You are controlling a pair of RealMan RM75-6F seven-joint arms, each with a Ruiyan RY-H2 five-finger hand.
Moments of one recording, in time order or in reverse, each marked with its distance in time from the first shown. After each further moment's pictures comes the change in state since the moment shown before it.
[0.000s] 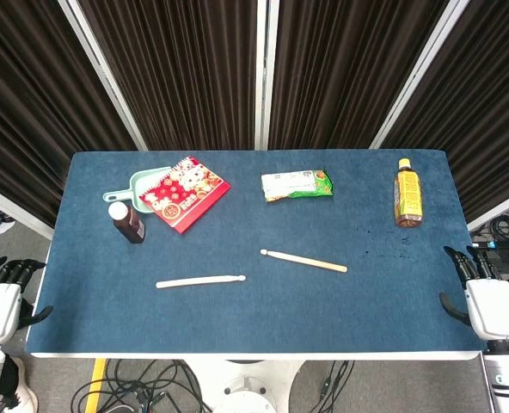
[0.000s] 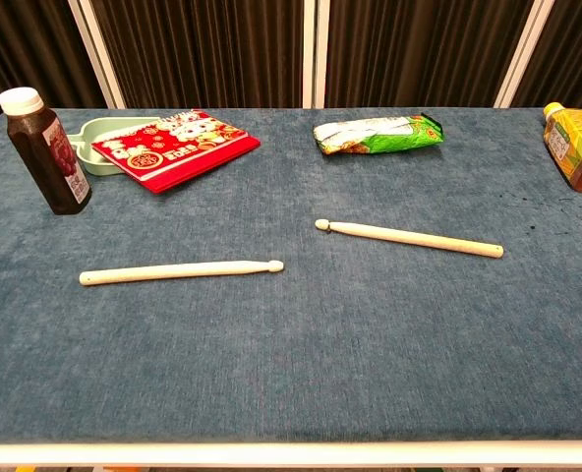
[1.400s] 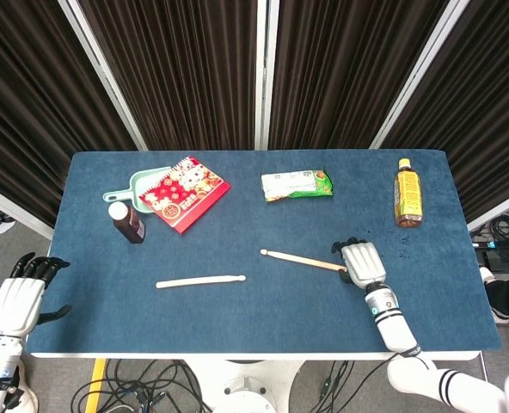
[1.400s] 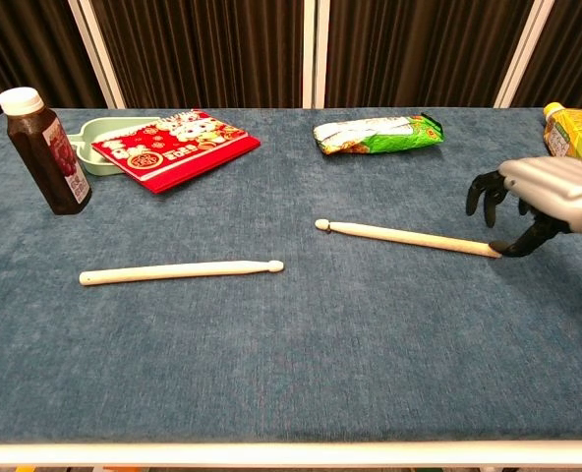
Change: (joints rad) left arm -0.058 -0.020 0.016 0.029 0.042 -0.071 -0.021; right arm 0.412 -0.522 0.100 0.326 0.306 -0.474 -0.343
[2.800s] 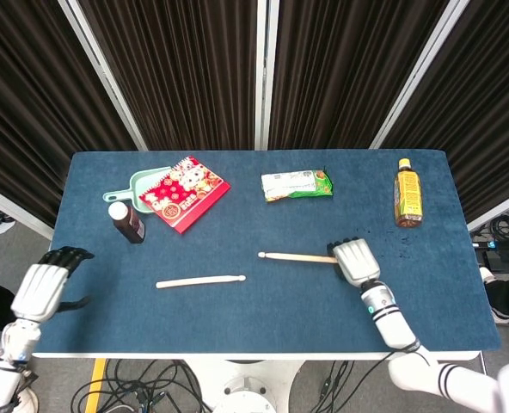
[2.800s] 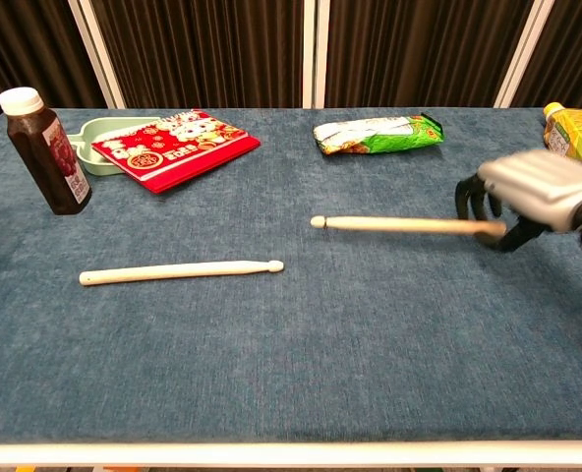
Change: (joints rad) left arm -0.103 0.002 -0.021 -0.032 0.019 -0.113 -0.033; right arm 0.053 0.039 -0.049 0.013 -0.086 0.019 0.000
